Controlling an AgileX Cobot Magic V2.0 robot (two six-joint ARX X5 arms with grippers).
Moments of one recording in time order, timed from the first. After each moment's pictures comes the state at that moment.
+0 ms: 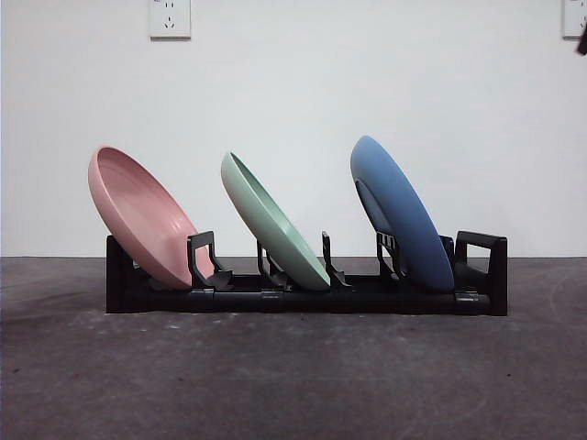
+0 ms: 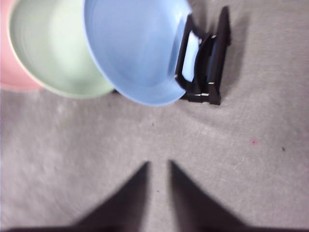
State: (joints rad) left arm -0.02 0.82 1.01 -1.06 0.21 -0.24; right arm 0.09 0.99 1.09 -0.93 -0.39 0.14
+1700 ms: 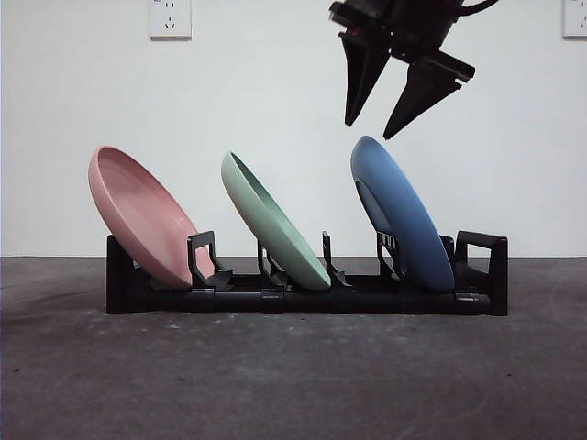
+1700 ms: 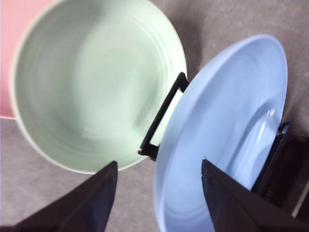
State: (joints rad) left arm -0.02 0.82 1.01 -1.00 0.21 -0.23; right arm 0.43 1.75 1.71 -0.92 -0.19 0.10
